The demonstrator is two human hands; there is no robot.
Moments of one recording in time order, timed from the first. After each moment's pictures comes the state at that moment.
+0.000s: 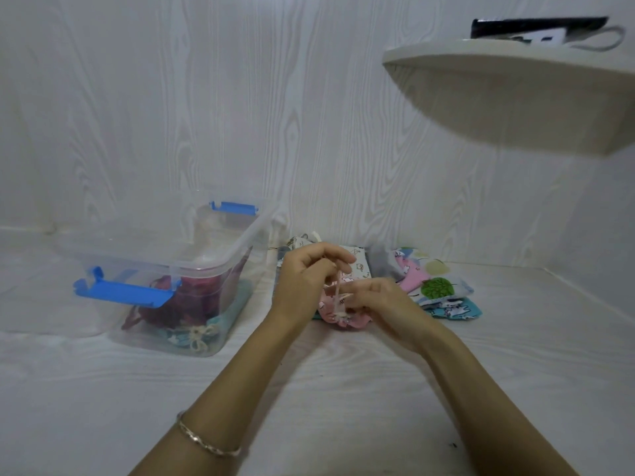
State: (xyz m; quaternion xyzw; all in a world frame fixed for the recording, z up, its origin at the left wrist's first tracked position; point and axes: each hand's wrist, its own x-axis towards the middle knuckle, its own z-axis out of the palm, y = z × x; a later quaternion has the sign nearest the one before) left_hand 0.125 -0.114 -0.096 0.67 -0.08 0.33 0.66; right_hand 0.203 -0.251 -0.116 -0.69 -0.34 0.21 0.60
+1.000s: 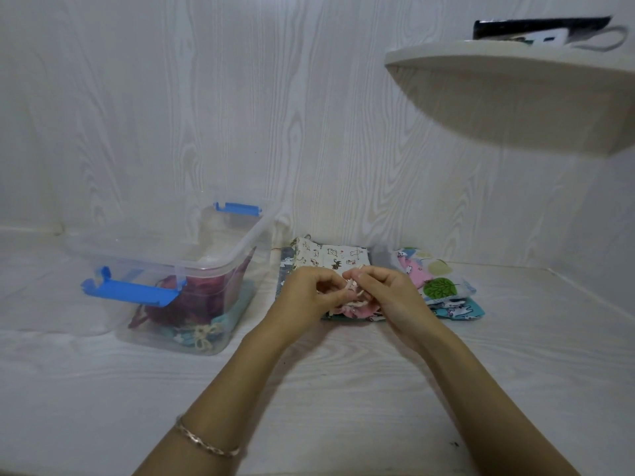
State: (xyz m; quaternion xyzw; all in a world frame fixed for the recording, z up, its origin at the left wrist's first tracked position) left_hand 0.135 -0.098 -0.125 0.81 -0.04 0.24 0.53; right_hand 0.199 -0.249 -0.110 -0.68 -0.29 0.12 0.66
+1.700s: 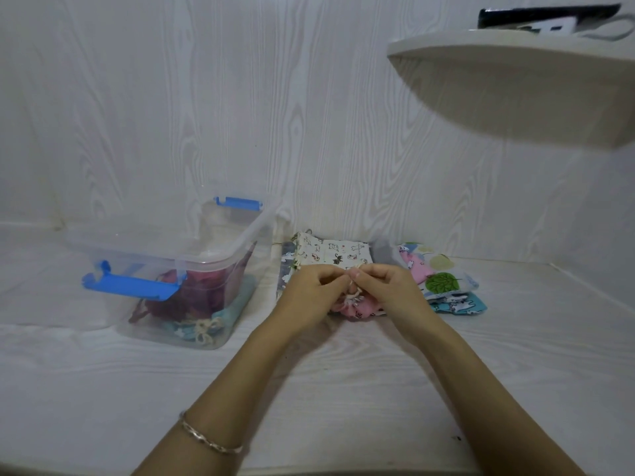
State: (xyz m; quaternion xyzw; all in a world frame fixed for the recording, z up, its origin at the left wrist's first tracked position) left_hand 0.131 -0.105 -0.120 0.80 -0.01 0.21 0.56; right_hand 0.198 -0.247 -0.113 -0.70 -0.30 0.09 0.65
